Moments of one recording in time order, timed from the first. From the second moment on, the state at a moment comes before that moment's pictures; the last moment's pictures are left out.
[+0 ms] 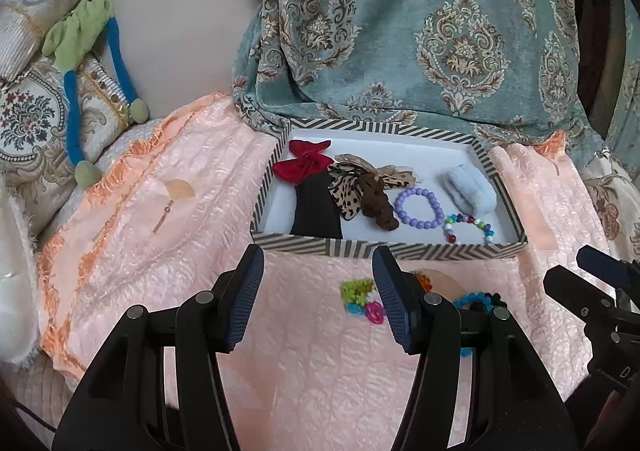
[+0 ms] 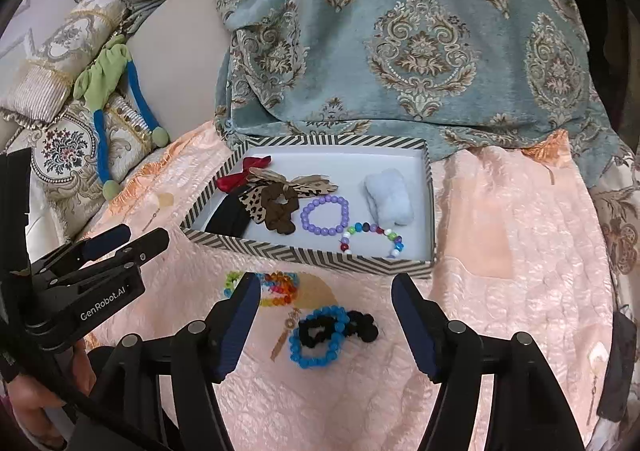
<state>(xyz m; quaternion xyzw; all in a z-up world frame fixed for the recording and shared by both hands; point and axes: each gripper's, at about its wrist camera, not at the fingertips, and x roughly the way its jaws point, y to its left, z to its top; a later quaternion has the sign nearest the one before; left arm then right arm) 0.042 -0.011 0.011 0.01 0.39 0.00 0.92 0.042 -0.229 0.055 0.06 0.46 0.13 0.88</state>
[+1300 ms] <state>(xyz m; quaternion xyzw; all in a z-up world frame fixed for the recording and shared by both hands) 0.055 0.021 -0.038 -0.07 0.48 -0.01 0.87 0.044 -0.235 -0.052 0.11 0.56 0.16 0.81</state>
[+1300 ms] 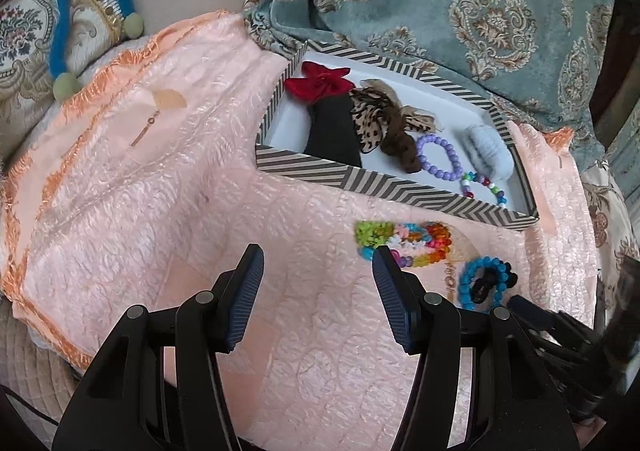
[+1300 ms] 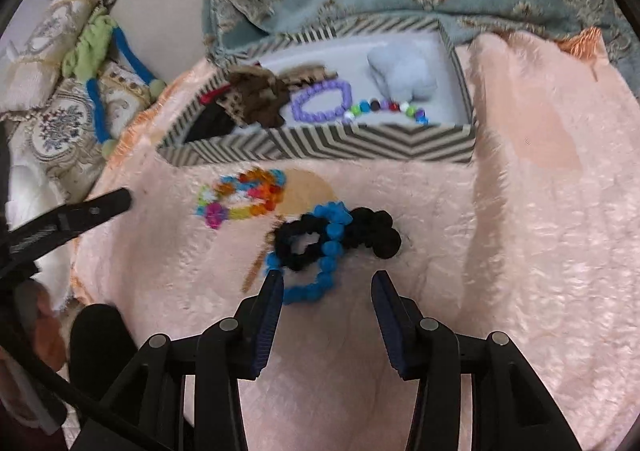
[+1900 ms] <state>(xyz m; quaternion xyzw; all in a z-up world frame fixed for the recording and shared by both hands) 0.071 -0.003 -0.062 -0.05 0.51 -0.08 0.85 0.038 -0.263 0.024 0.17 0.47 0.21 0.84</state>
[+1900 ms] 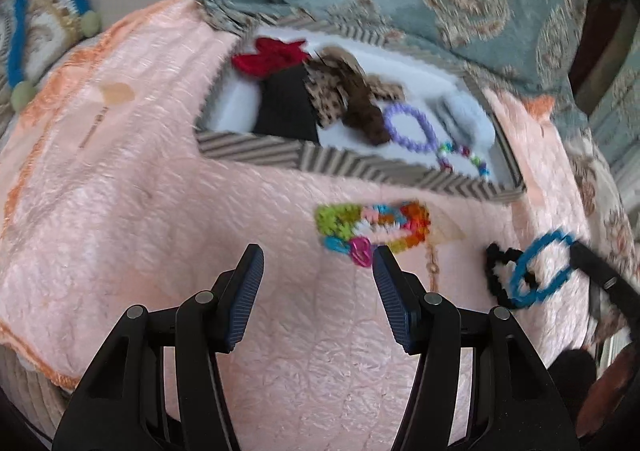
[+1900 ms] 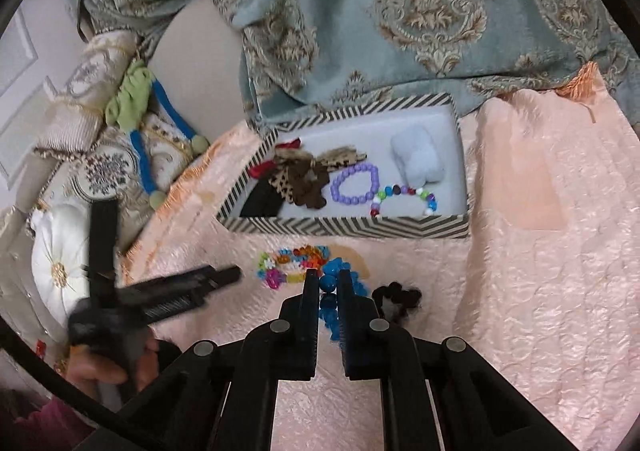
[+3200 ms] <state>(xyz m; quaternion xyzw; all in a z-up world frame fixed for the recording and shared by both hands) 0.081 0.012 0.009 -0.07 0.46 -0.15 0.87 0.038 -0.277 0.059 0.19 0.44 0.23 0.85</state>
